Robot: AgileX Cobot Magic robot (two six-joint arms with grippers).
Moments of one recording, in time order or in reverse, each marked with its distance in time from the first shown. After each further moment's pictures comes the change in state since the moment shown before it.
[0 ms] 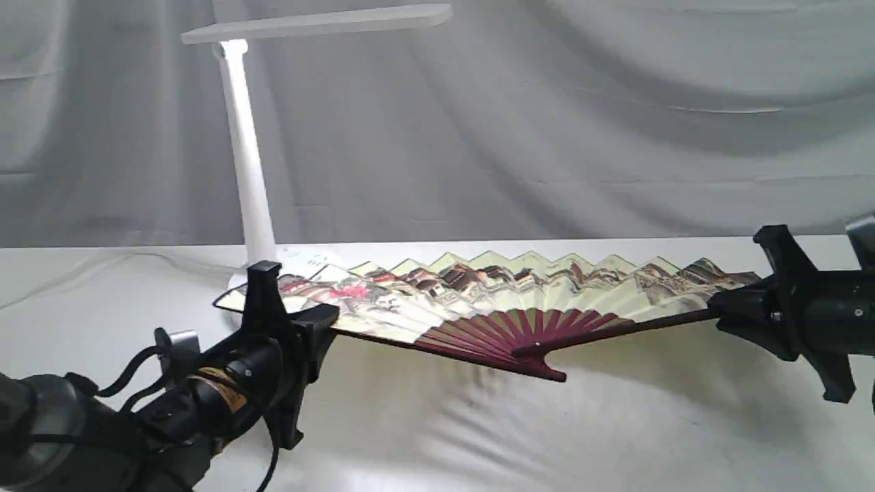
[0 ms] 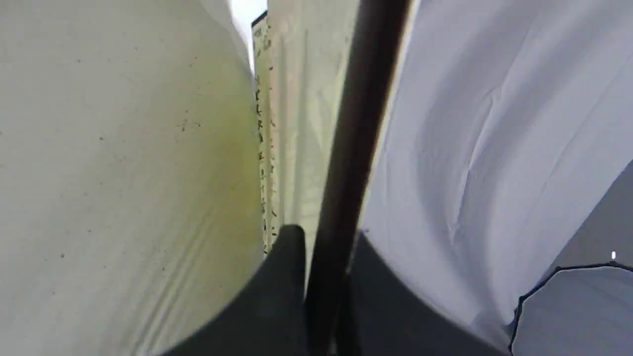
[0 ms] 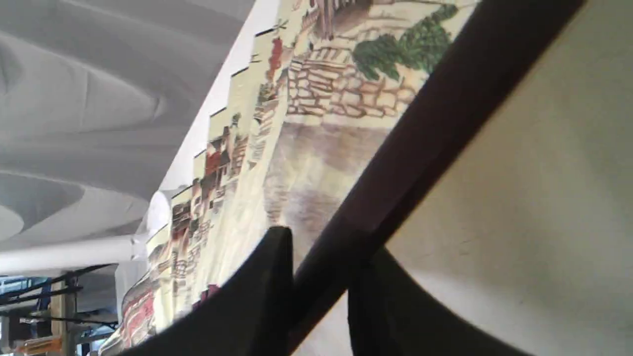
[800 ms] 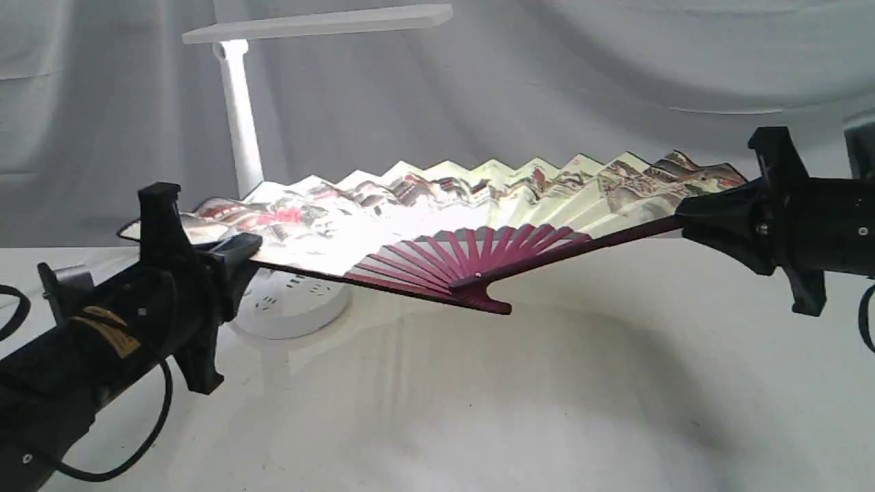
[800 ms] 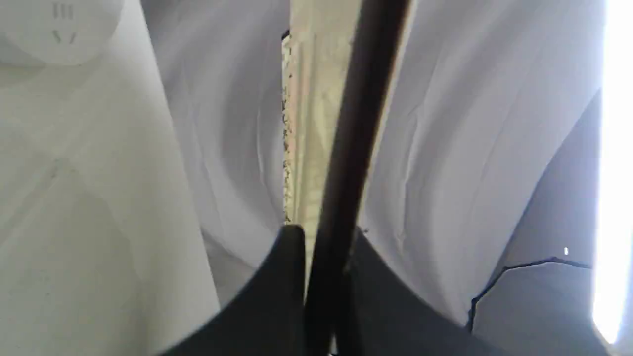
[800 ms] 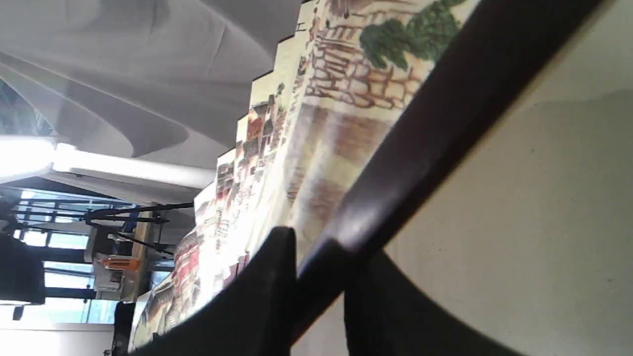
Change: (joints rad) left arm 0.121 -0.315 0.124 0.096 0.110 -0.007; right arm 0.051 -0.206 -0.001 0.019 0.135 0.009
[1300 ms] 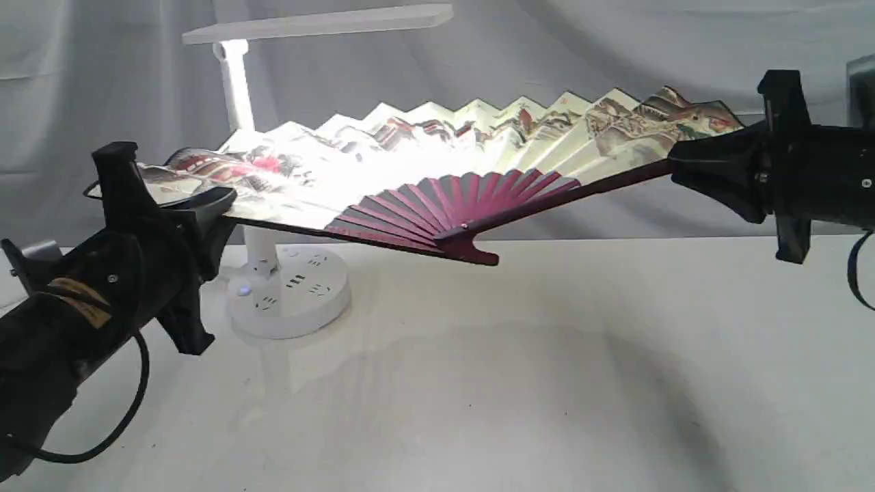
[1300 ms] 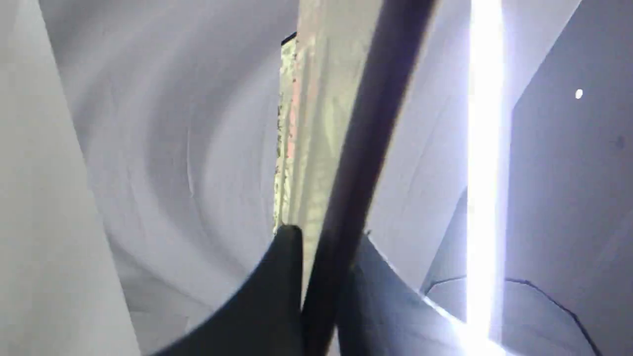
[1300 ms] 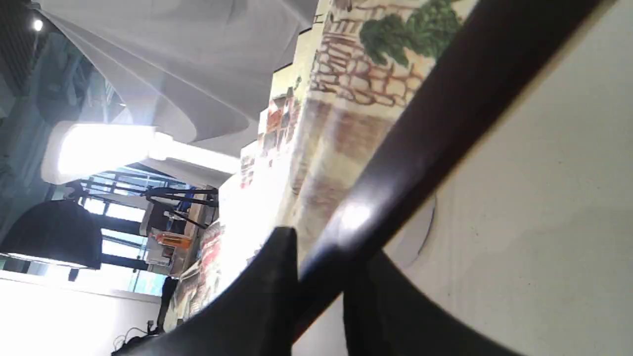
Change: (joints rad) left arm -0.002 -0.084 0.000 -0.078 -0.041 -0.010; right arm 0.014 0.000 -0.091 0.046 0.100 -0.007
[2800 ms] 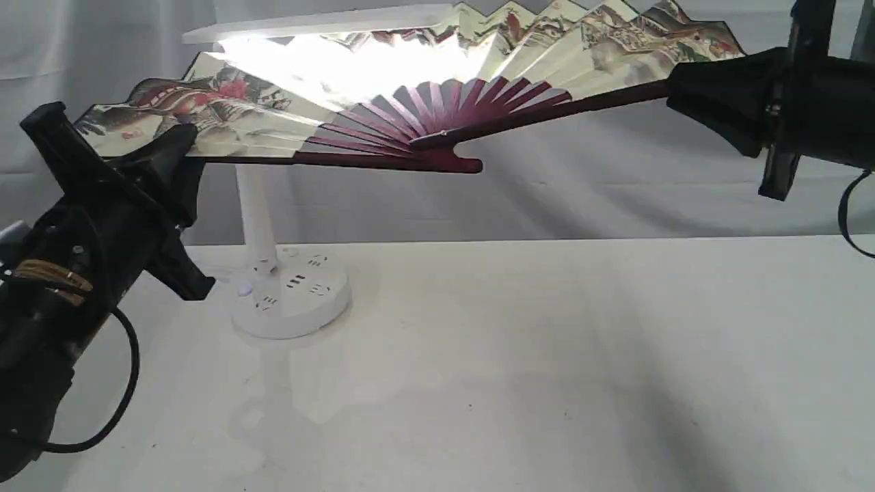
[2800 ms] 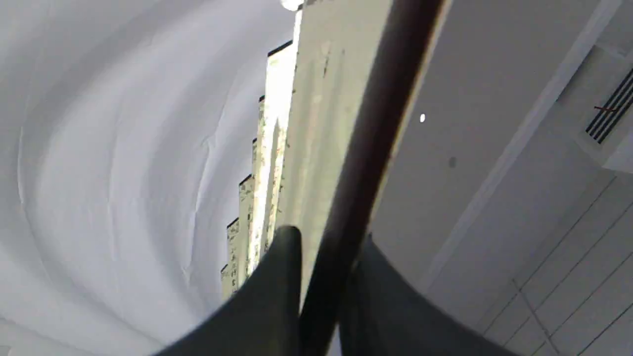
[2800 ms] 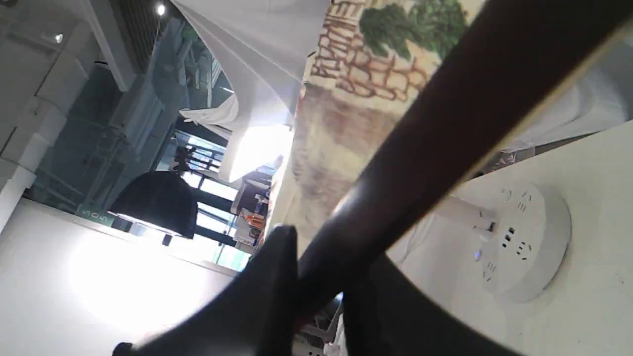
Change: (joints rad) left arm -0.004 0.000 0.000 -0.102 -0.251 -0.079; right arm 0.000 0.000 -0.093 0.097 0.161 0.000
